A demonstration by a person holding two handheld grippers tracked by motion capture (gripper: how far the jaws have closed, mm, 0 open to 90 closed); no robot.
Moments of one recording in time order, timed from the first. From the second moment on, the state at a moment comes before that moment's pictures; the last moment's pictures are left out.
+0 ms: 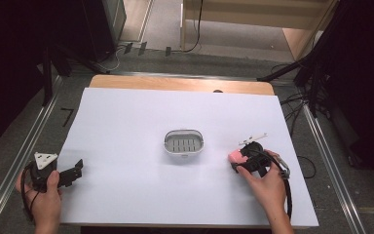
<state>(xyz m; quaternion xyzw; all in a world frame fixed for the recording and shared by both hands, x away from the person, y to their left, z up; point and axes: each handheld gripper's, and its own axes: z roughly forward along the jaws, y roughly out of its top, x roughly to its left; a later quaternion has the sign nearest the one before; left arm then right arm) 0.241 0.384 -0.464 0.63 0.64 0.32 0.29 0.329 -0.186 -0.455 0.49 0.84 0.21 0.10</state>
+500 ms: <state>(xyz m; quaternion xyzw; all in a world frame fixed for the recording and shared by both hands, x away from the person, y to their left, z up) 0.241 0.384 -0.464 0.63 0.64 0.32 0.29 0.338 -0.181 -0.440 0.43 0.87 0.23 0.10</state>
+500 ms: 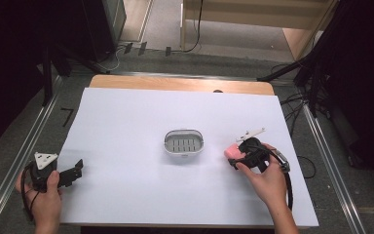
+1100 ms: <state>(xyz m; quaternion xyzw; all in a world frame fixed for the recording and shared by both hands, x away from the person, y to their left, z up) 0.241 0.385 -0.464 0.63 0.64 0.32 0.29 0.356 -0.173 -0.427 0.32 0.90 0.27 0.09</state>
